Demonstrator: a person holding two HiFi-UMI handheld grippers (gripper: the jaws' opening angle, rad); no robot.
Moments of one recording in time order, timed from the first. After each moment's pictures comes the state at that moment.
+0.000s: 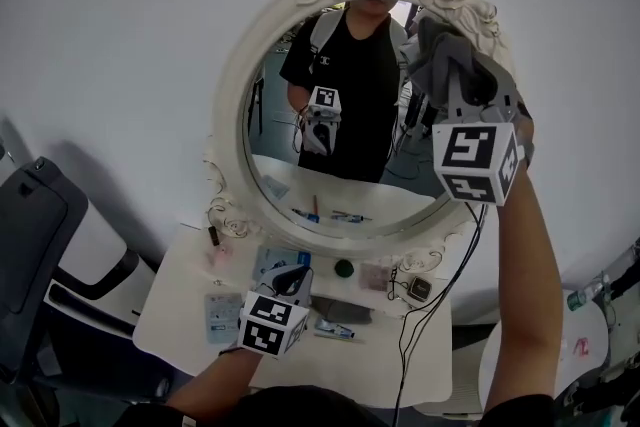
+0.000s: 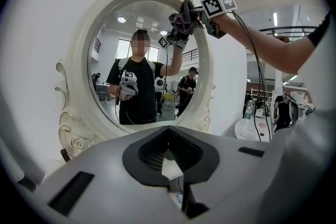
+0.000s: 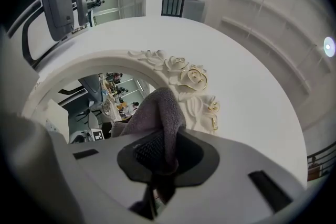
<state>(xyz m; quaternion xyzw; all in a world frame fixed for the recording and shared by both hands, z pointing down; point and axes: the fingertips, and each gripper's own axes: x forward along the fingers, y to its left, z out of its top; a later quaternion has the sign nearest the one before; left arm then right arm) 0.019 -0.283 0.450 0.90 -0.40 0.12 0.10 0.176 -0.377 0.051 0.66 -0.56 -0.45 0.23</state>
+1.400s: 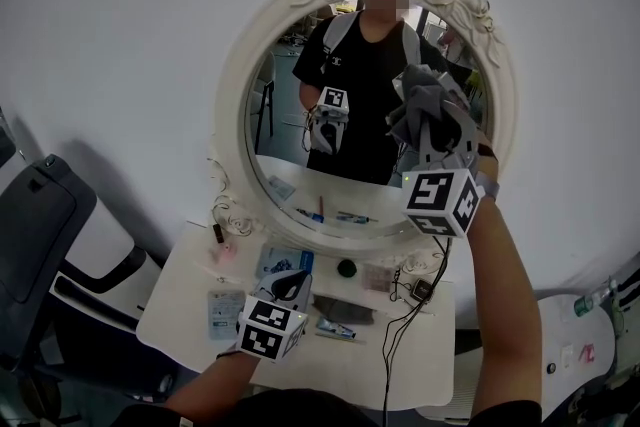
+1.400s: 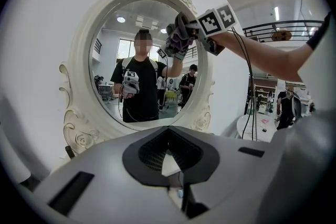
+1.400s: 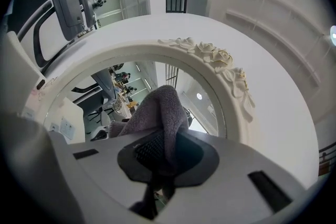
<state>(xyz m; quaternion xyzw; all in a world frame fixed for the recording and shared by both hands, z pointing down) 0.018 -0.270 0.458 0.89 -0.42 0.14 0.10 0.177 -0.391 0.147 0.64 -0.59 -0.43 0.25</state>
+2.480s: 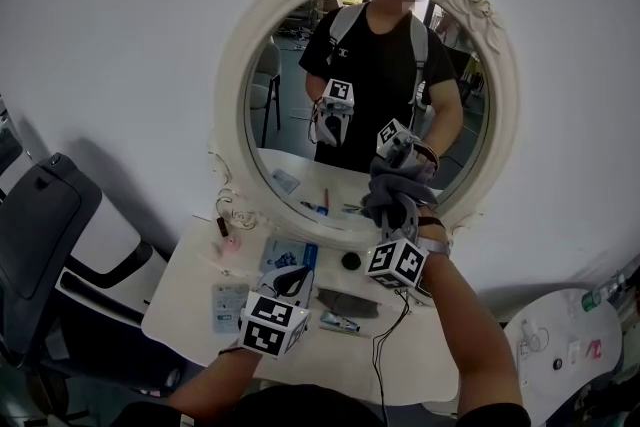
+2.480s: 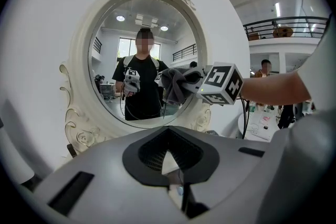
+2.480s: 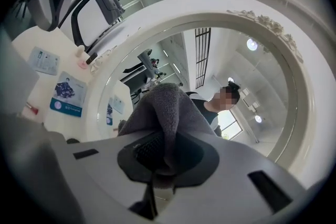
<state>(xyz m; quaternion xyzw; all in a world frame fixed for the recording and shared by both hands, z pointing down) 0.020 -0.266 0.462 0.89 -0.42 0.16 0.10 0.175 -0.397 0.395 0.56 -0.64 -0.34 0.39</state>
